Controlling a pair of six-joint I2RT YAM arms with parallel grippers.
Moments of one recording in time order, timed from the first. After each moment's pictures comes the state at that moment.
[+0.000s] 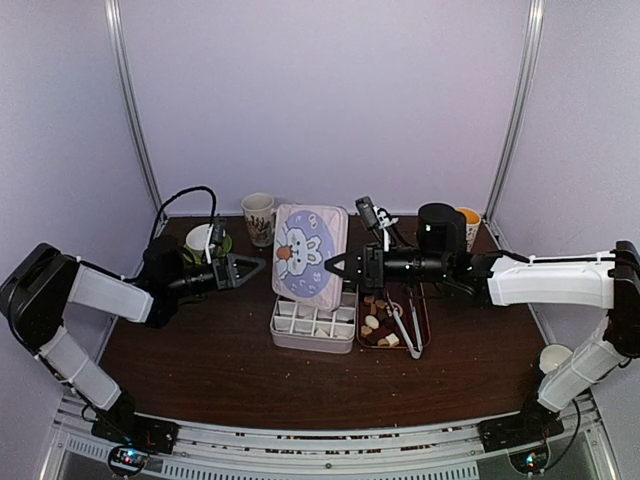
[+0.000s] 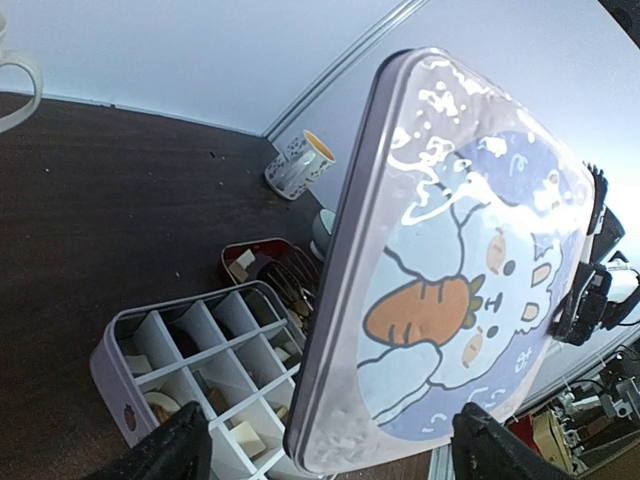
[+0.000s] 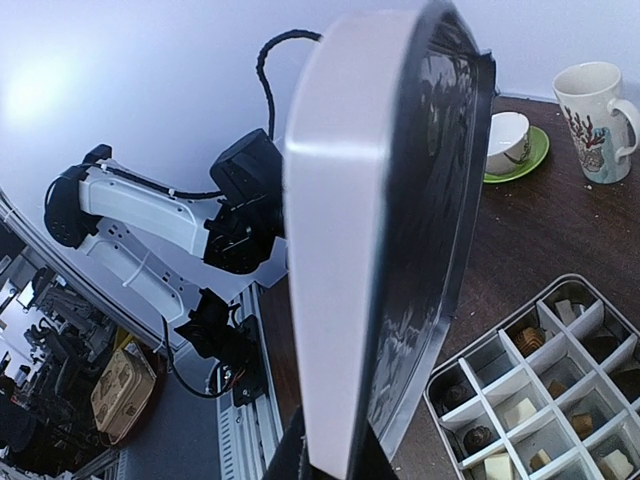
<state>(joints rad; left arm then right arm) -0.41 1.55 0.54 0.94 0.75 -0.73 0.81 1.47 0.93 0.40 -0.55 0.55</state>
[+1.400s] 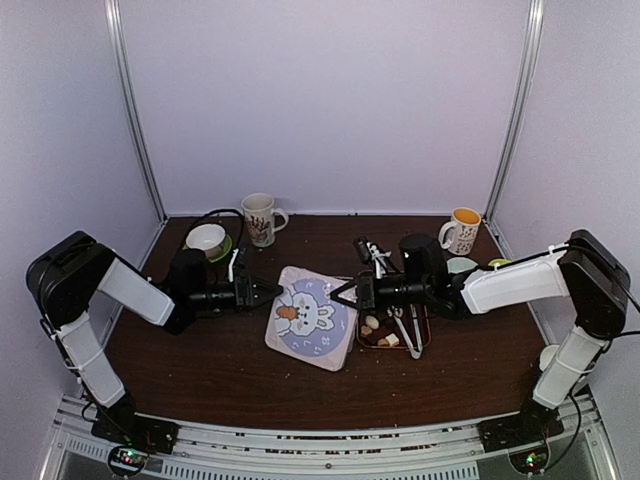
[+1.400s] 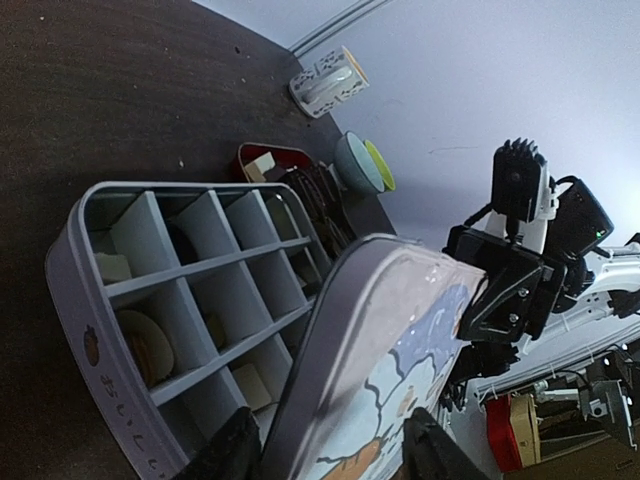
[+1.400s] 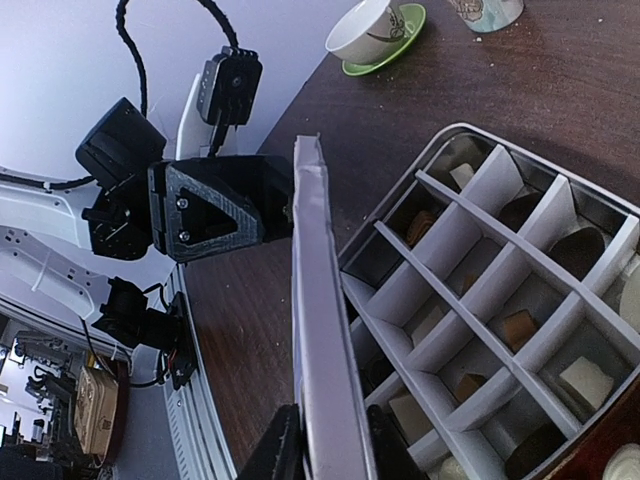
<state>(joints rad) -0.49 1.75 0.58 0.93 0.77 -0.80 0.75 1.67 0.85 0.43 -0.51 0.63</state>
